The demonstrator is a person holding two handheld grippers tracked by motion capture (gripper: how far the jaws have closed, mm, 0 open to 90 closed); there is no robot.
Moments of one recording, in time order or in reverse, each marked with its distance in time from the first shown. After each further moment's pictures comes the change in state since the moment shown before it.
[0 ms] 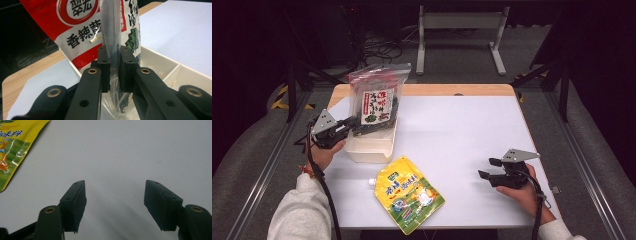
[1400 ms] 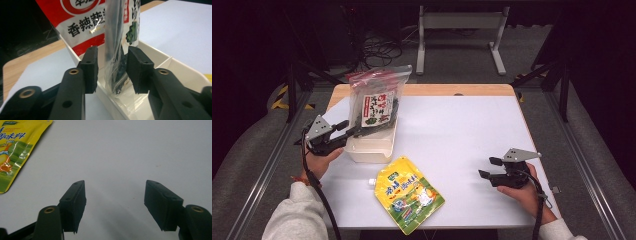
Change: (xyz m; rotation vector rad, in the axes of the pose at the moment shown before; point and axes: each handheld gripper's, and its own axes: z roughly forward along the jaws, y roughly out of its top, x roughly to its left) left arm -0.015 0.000 -0.024 0.018 0.037 -0.077; right arm 0.001 0.004 -0.004 -0.010 -0.002 -0.014
